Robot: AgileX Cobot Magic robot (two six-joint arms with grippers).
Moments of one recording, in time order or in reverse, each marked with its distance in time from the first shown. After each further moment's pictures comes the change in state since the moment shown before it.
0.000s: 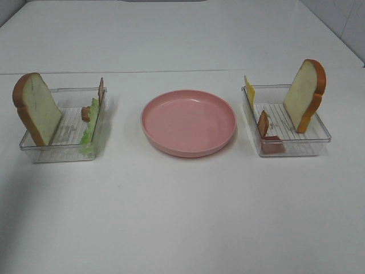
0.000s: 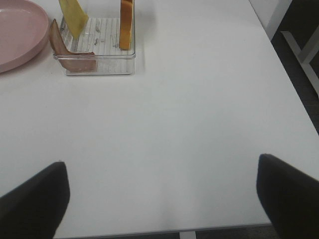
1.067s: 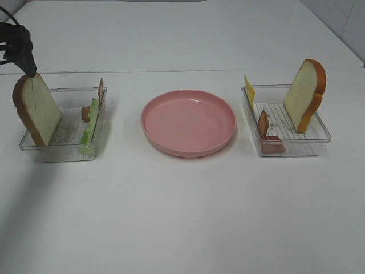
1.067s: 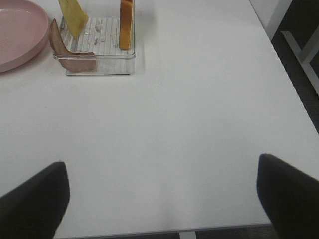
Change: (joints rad) left arm -0.133 0.606 -0.384 0.014 0.029 -0.036; right arm 0.000 0.000 0.000 0.000 0.000 0.000
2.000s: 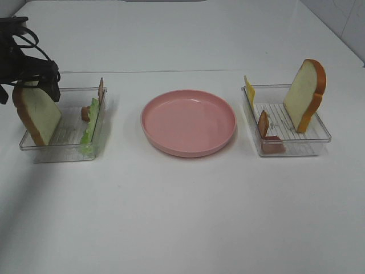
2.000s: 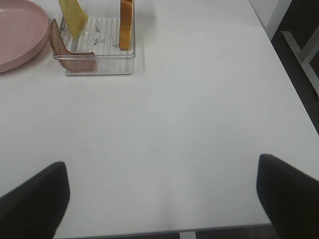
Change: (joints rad) left arm 0.000 0.263 -0.082 -0.001 -0.111 0.005; right arm 0.000 0.000 0.000 0.000 0.000 0.000
